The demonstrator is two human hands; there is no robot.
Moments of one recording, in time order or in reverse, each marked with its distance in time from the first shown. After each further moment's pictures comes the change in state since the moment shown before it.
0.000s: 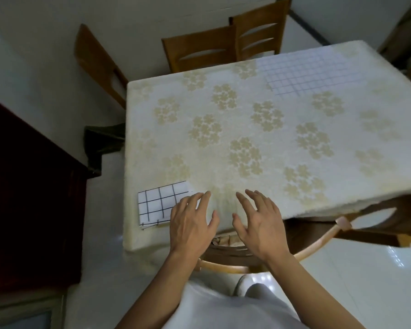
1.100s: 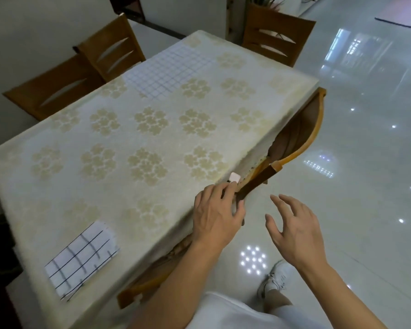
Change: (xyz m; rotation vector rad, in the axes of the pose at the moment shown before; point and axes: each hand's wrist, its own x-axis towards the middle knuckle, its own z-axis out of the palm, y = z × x) left_hand -0.033 0.217 0.051 -0.196 -0.077 0.687; right_hand -0.194 0.152 -0.060 -0.085 0.279 0.681
